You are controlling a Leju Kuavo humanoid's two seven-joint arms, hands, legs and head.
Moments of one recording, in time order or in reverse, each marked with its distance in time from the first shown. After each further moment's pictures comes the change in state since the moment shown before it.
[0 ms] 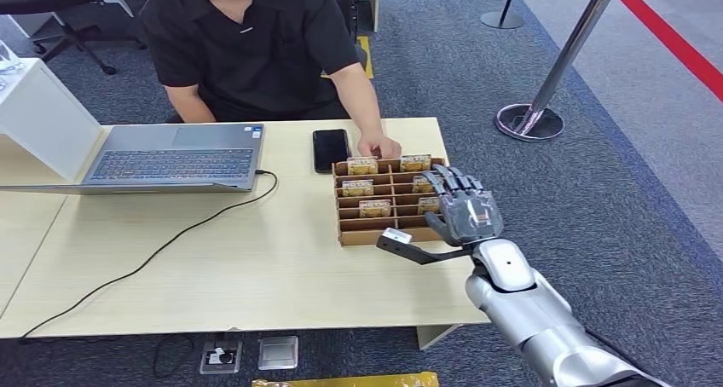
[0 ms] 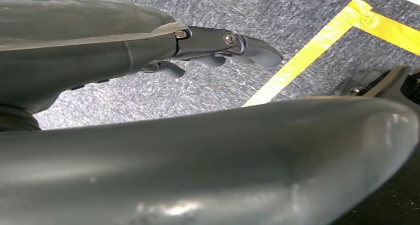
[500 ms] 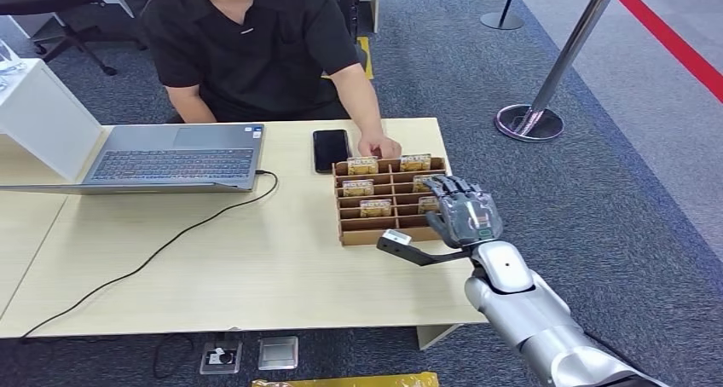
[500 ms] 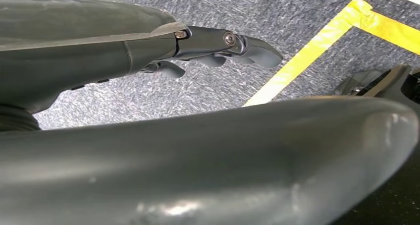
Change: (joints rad) left arm -0.001 0.000 0.000 0.000 -0.001 -0.002 0.002; right arm 0.000 0.003 -0.013 0.028 0.021 -0.001 0.017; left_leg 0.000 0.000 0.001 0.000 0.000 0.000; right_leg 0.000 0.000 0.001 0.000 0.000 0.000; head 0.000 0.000
